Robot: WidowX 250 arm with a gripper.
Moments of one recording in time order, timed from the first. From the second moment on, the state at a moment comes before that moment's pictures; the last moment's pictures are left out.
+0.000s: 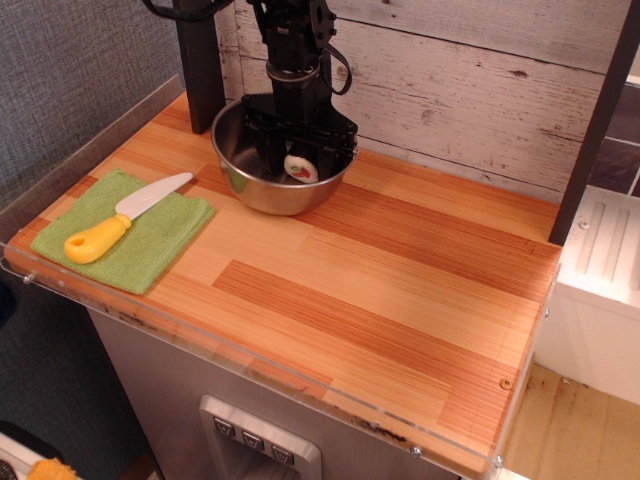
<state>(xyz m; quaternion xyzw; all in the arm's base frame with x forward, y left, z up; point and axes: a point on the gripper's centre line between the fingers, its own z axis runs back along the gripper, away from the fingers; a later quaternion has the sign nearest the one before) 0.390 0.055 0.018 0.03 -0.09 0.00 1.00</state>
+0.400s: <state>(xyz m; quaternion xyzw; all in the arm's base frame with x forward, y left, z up) 0.380 0.058 0.019 0.00 -0.09 0.00 1.00</state>
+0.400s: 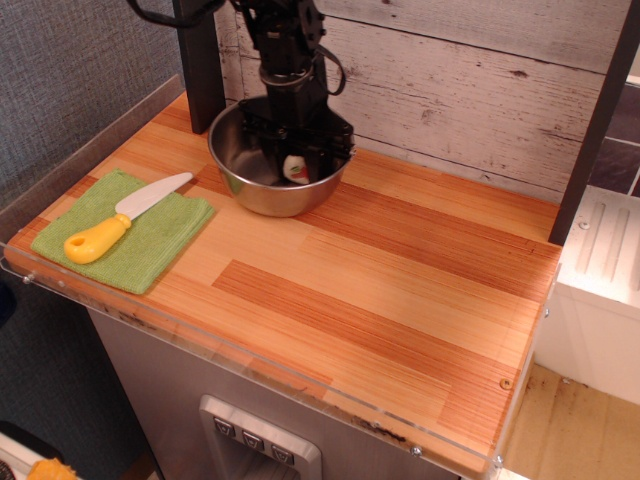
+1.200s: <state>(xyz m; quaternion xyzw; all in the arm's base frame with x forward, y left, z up) 0.291 -0.033 0.119 -0.05 -0.13 -0.06 0.99</state>
